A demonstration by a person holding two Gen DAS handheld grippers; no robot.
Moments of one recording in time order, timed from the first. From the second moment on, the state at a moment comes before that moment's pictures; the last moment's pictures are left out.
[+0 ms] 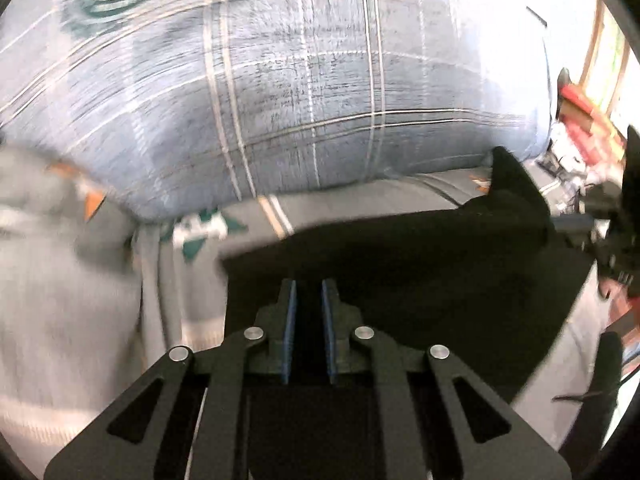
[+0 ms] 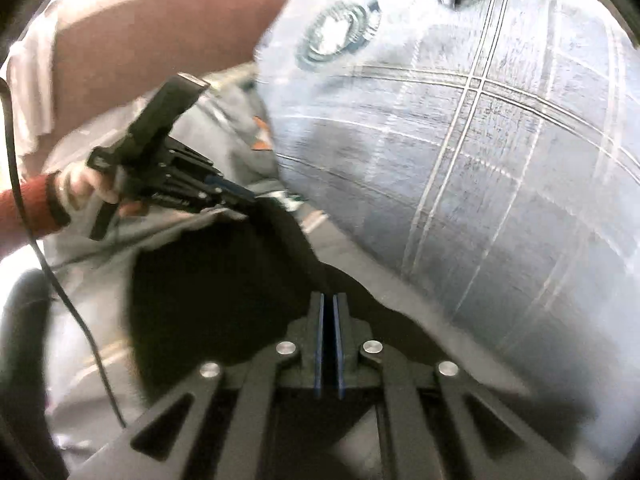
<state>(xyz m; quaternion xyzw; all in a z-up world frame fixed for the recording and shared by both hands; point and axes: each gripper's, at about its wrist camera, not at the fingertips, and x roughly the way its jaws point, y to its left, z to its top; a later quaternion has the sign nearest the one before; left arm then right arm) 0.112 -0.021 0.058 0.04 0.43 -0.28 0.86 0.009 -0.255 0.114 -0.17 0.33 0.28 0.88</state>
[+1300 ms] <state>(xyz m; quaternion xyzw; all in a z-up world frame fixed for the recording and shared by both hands) 0.067 0.035 0.037 -0.18 0.49 -0.22 0.83 -0.027 -0.080 0.028 -0.16 0.33 0.31 0.88</state>
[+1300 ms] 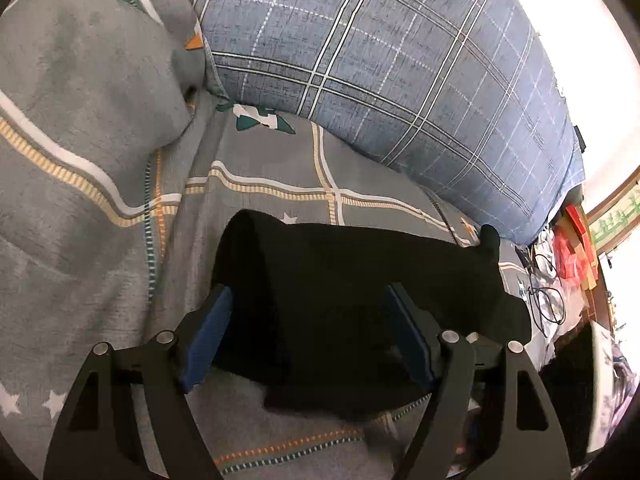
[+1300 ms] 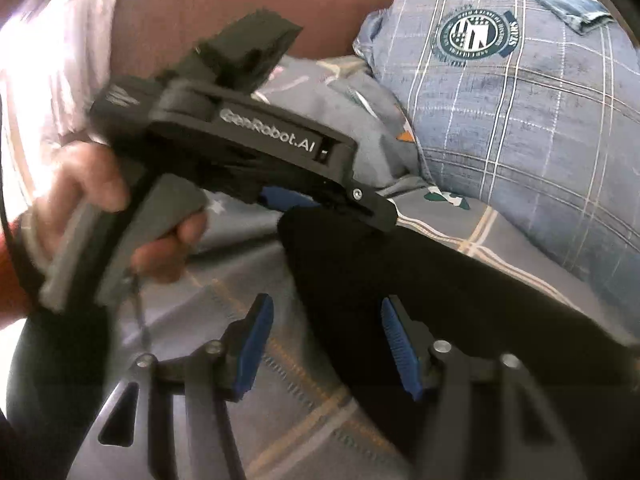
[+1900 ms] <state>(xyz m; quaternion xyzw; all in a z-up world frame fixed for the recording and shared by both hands) 0.061 0.069 0.058 -0.12 0.46 -0.12 0.87 0.000 -0.086 0.009 0.03 0.40 0.29 0.87</state>
